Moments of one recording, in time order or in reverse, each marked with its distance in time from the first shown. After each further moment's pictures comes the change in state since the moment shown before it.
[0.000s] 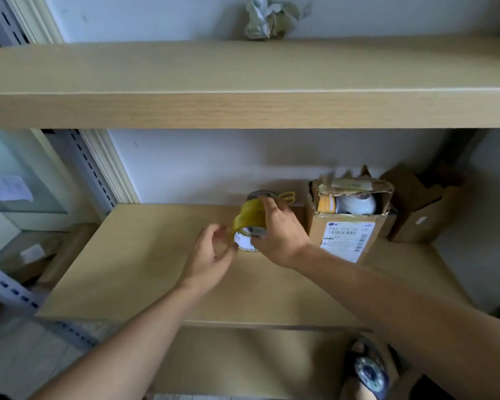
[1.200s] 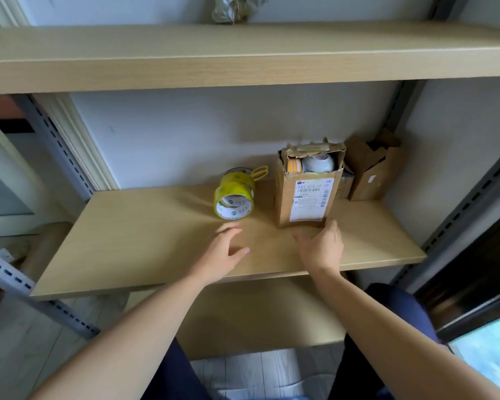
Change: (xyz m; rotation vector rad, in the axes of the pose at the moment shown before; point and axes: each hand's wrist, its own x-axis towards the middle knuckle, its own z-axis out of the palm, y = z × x) left_hand -0.030 -0.016 0.037 0.342 -0.370 0.243; right_hand -0.107 0.088 0.029 0.383 0.550 0.632
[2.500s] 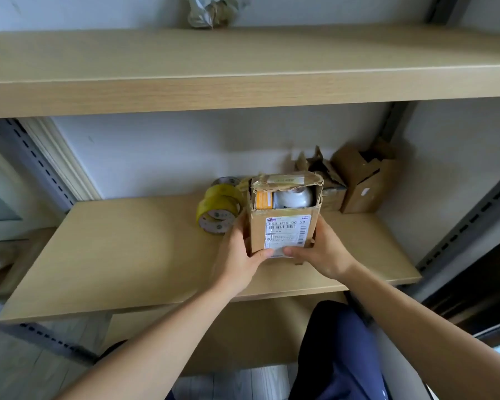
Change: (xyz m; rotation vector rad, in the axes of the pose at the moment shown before) left_hand 0.020 0.076 0.025 -0.419 0.229 -0.124; right_hand 0.062 0.006 -0.035 0.249 -0.612 -0.333
